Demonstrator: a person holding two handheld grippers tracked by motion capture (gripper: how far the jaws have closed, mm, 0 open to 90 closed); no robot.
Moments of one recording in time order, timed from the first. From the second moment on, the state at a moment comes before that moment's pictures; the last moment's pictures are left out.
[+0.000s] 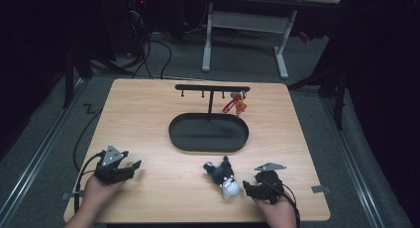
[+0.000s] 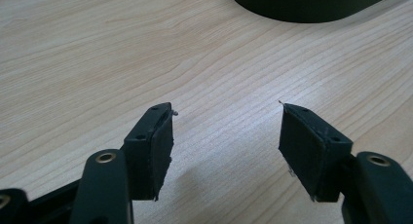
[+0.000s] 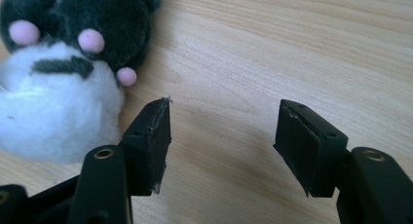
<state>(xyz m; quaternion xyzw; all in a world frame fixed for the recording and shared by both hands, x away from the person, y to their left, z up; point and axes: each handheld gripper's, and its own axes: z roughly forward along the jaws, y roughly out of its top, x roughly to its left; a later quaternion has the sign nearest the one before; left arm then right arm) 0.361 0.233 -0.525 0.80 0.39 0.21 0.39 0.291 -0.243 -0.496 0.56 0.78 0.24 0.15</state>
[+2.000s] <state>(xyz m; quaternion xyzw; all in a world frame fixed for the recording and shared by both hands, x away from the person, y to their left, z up) 0.361 0.217 -0.524 0.83 0.34 0.20 0.39 0.331 -0.157 -0.473 0.53 0.85 0.09 0.00</state>
